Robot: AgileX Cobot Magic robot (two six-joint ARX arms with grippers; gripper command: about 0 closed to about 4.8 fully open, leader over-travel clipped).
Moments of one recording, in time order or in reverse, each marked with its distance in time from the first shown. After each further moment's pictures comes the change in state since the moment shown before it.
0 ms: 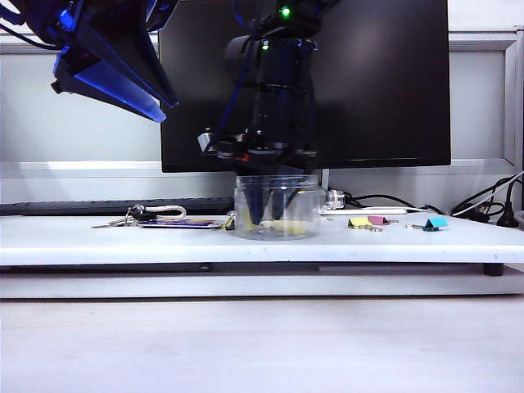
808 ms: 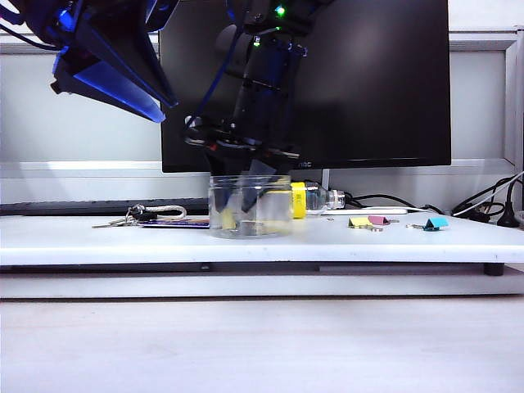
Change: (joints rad) left arm 0.000 0.000 0.000 -0.005 0.000 0.000; right arm 0.013 -0.002 -0.003 0.161 -0.101 0.156
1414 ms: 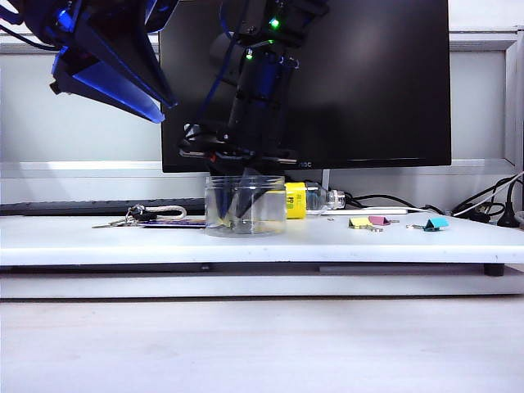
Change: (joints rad) left arm 0.000 0.000 0.000 -0.003 0.000 0.000; right arm 0.002 0.035 0.008 0.047 0.053 0.048
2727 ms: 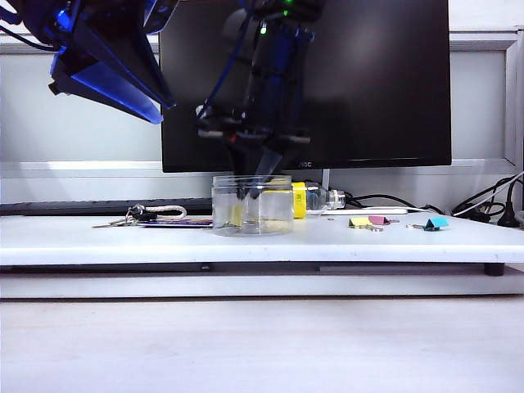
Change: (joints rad) left arm 0.000 0.000 0.000 -0.008 0.000 0.003; right arm -0.015 -0.070 -0.014 -0.058 0.024 -0.063
